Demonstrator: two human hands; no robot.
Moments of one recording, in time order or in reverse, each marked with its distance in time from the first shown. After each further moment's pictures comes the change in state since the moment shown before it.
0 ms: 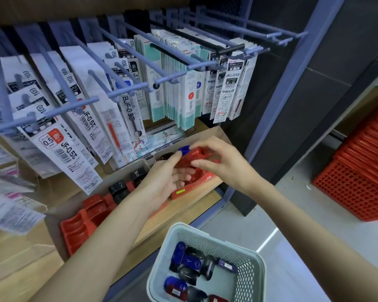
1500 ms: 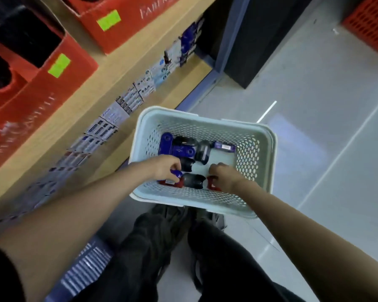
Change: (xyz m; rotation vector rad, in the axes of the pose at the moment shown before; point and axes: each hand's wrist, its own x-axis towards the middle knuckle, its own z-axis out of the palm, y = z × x) left_hand 0.074 -0.306 -0.079 1.502 -0.769 -0.368; right_hand -0.262 0.208 0.226 -0.251 -0.677 0.944
